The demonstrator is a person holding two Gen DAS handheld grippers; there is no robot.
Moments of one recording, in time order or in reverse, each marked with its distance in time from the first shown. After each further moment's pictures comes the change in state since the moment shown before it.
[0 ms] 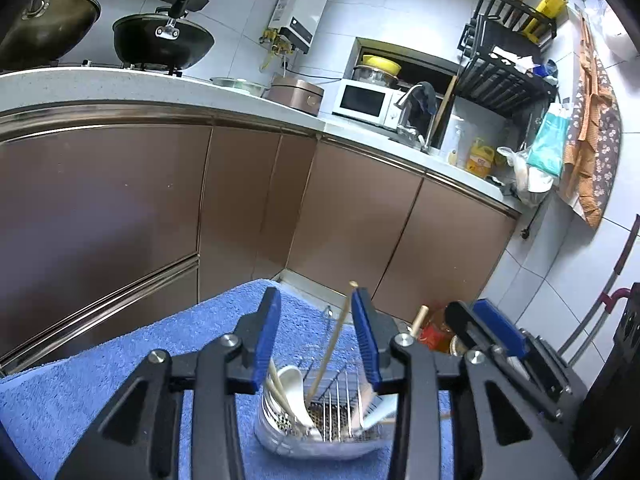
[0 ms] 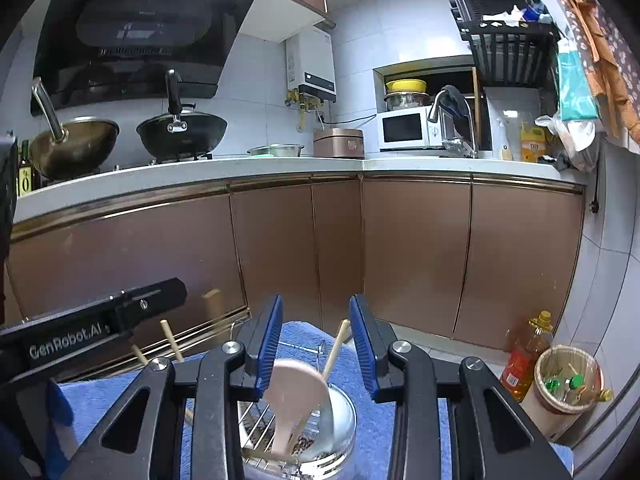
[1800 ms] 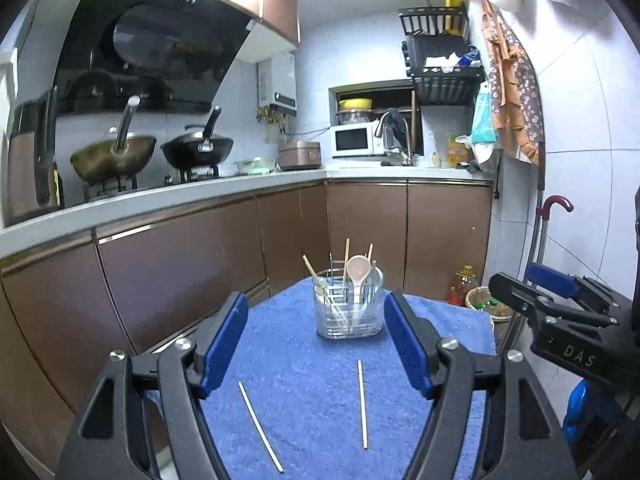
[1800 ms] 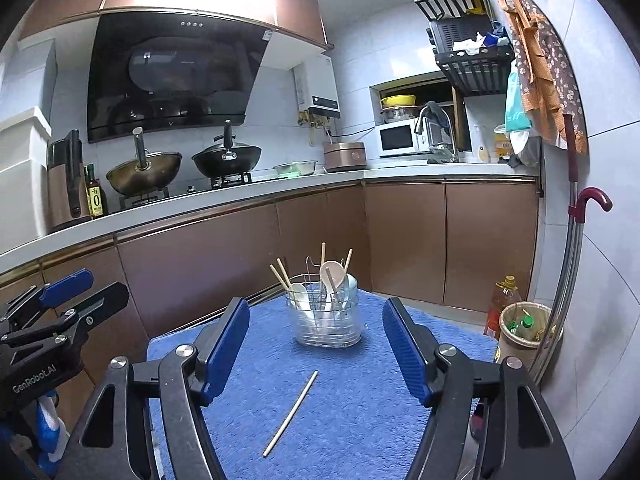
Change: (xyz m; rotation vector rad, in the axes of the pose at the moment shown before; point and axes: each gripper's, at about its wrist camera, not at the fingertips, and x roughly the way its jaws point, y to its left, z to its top) left arm -0.332 -0.065 -0.103 0.274 -0.148 0.161; right arm -0.306 0.028 -0.032 0.047 0.005 0.051
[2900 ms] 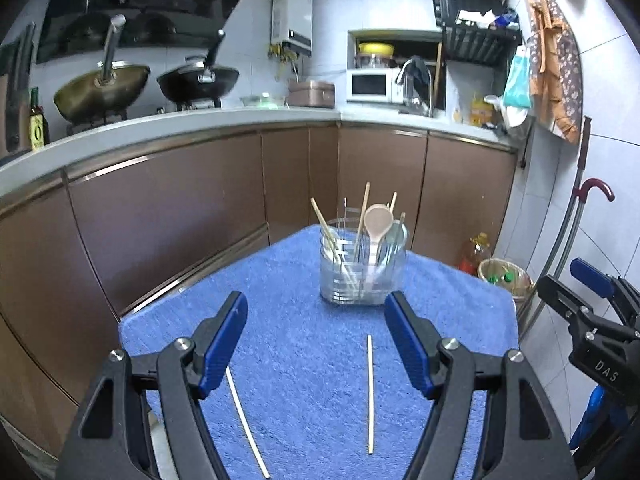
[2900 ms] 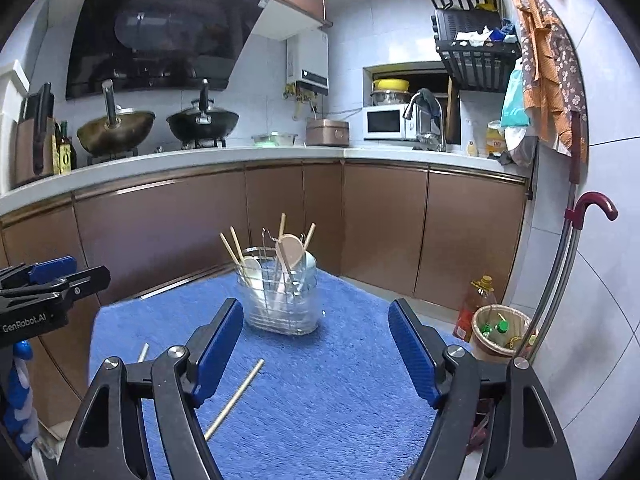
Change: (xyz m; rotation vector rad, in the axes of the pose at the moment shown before) left arm 0.102 0.009 -0.018 -0.069 0.216 0.015; right arm 0.064 -0.037 -0.018 -0.097 0.100 -0.107
